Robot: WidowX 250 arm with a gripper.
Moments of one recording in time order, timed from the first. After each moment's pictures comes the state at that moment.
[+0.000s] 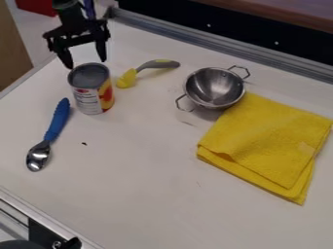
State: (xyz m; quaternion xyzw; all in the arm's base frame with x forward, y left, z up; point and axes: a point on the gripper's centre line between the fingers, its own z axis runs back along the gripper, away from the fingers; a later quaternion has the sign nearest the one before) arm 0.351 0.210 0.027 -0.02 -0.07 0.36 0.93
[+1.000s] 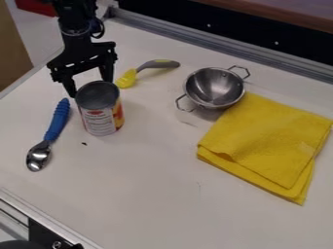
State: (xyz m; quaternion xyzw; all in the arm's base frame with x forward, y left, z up) arm 0.302 0.162 0.025 0.03 -0.07 0.50 0.86
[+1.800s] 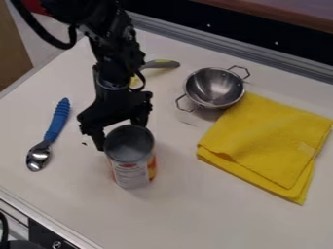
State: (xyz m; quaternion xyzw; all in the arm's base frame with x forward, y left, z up) arm 0.247 0.066 0.005 0.05 -0.06 0.49 0.87
